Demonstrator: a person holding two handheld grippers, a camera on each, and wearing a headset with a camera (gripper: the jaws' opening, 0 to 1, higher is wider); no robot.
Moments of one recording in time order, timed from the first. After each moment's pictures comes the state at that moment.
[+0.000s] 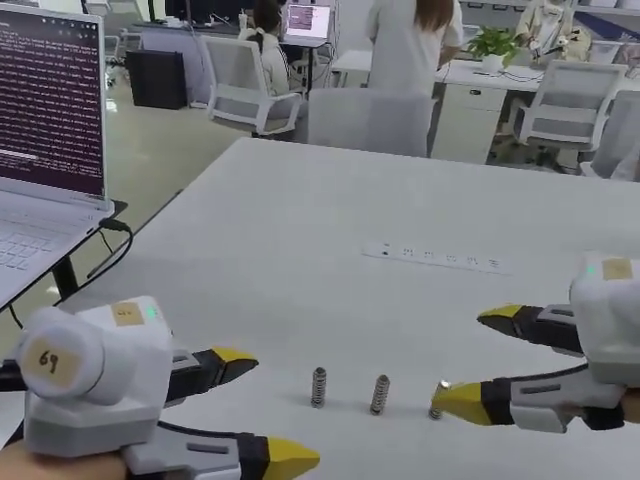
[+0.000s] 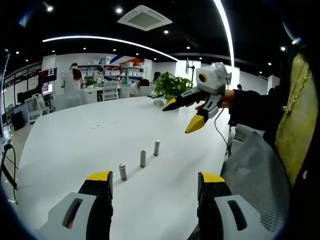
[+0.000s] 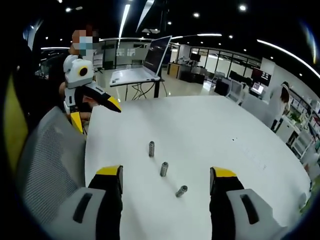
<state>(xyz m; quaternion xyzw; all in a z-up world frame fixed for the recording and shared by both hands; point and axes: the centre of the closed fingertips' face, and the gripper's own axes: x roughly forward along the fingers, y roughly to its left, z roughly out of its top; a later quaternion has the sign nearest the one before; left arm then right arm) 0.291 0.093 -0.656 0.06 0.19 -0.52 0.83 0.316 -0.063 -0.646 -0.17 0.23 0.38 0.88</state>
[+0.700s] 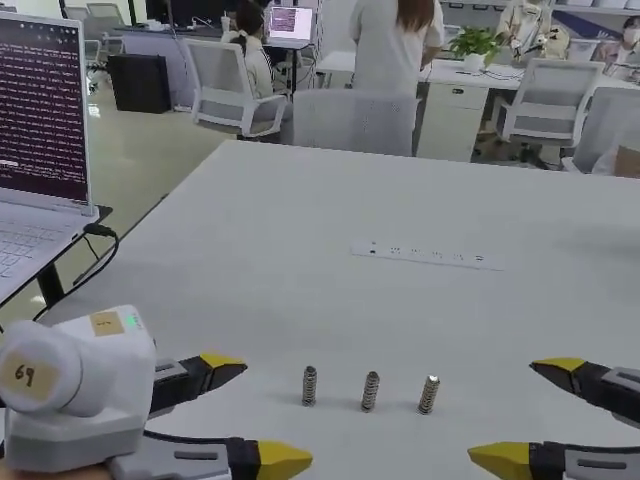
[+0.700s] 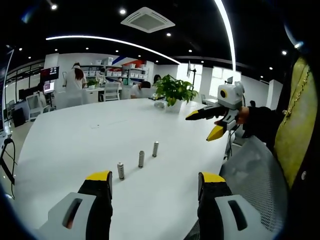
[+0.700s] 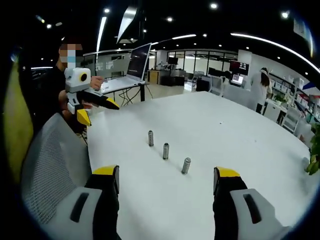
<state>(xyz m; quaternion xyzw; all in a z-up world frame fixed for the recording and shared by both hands) 0.285 0.096 -0.656 0.04 0.18 -0.51 0.84 0.262 -0.092 -0.660 -0.09 0.23 0.31 0.92</state>
